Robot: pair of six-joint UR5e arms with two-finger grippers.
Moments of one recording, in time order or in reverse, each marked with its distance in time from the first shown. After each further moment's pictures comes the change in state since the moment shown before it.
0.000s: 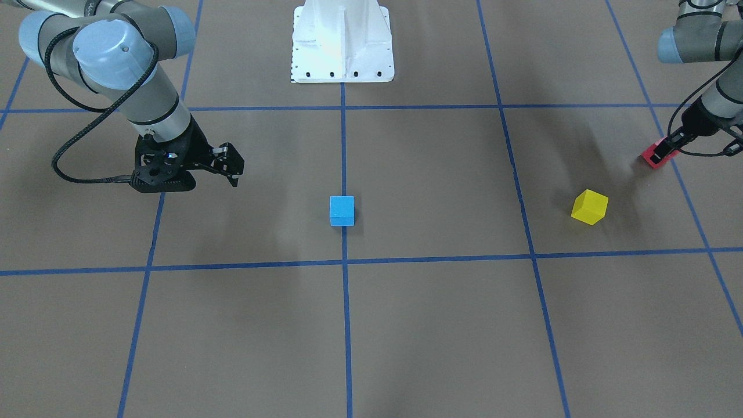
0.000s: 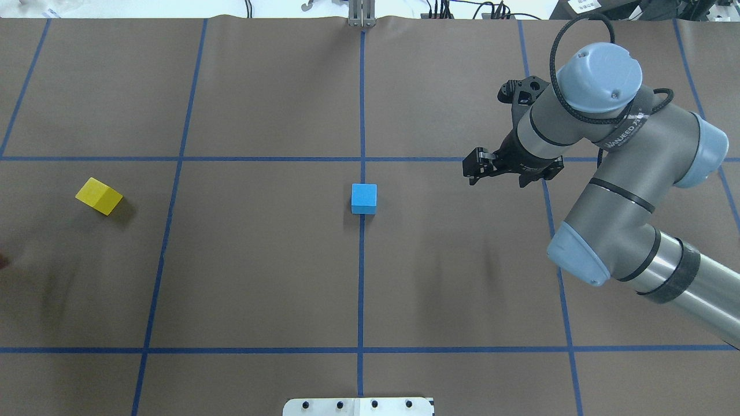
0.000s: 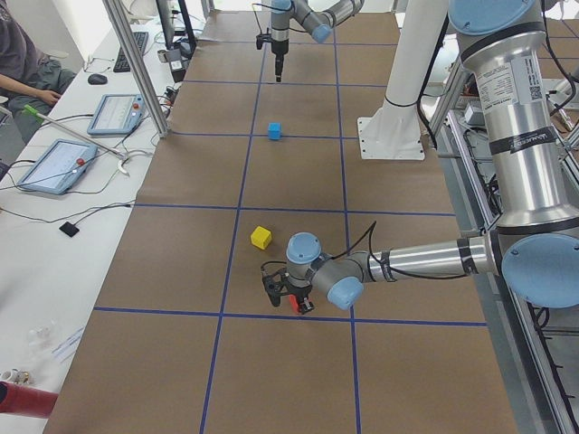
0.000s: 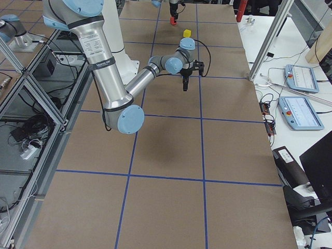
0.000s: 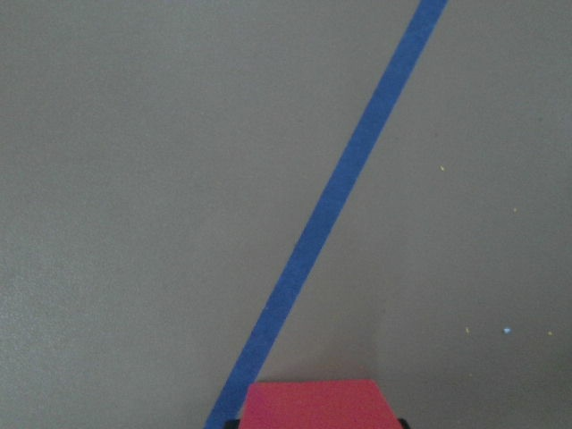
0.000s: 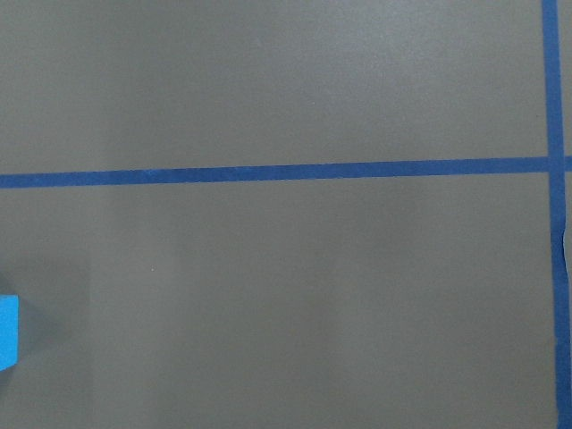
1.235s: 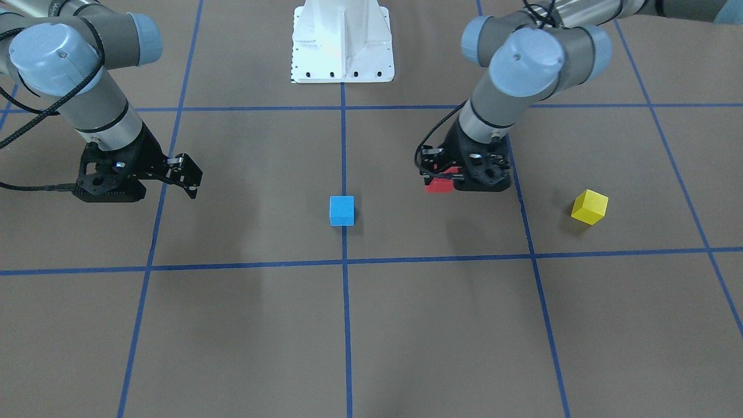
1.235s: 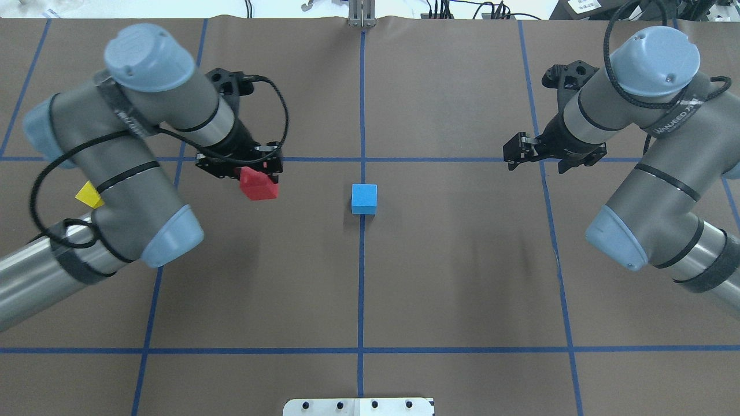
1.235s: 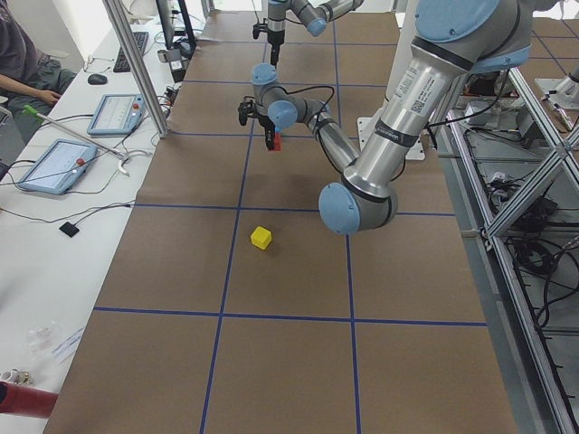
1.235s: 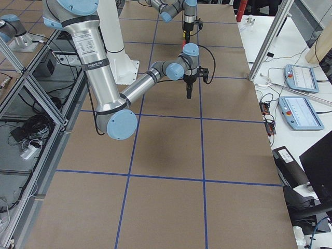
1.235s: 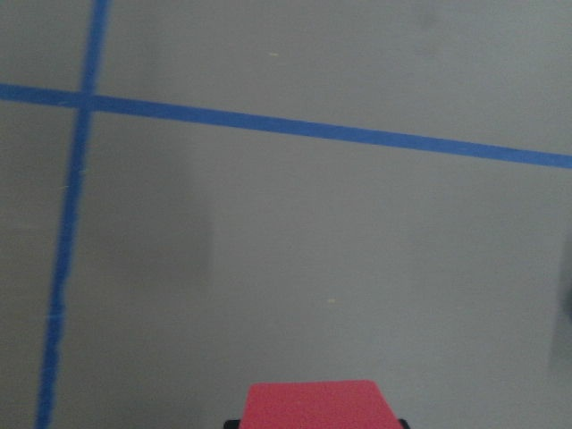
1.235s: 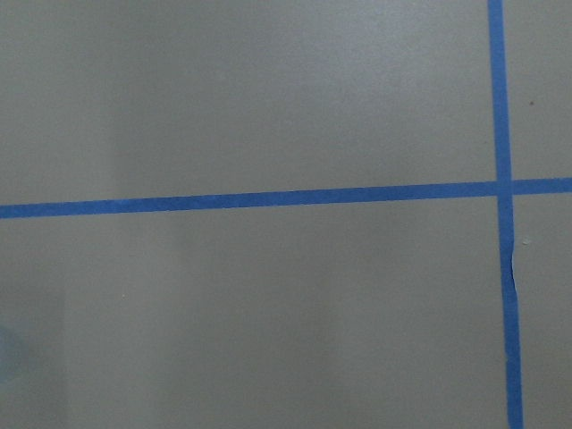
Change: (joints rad) left arm 0.304 -0.939 -0.067 0.730 0.060 0.084; right arm 0.093 -0.098 0.016 0.016 0.007 -0.069
